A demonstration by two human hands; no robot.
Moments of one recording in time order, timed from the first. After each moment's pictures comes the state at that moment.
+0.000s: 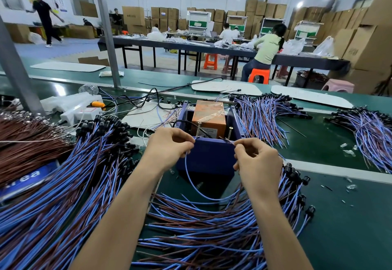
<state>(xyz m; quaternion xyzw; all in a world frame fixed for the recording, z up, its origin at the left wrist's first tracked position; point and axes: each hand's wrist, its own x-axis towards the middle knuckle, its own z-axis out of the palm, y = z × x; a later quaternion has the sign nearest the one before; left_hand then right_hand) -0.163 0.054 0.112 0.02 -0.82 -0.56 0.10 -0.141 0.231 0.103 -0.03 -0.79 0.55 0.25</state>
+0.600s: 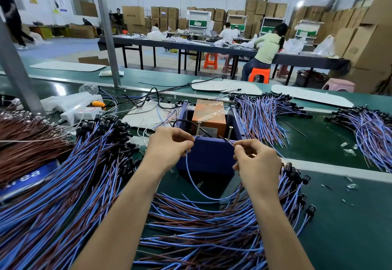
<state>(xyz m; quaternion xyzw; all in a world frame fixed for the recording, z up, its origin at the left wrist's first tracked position) -0.163 0.057 0.110 0.03 -0.81 -0.57 0.11 -0.141 0.231 0.101 -0.04 -0.81 0.53 0.24</state>
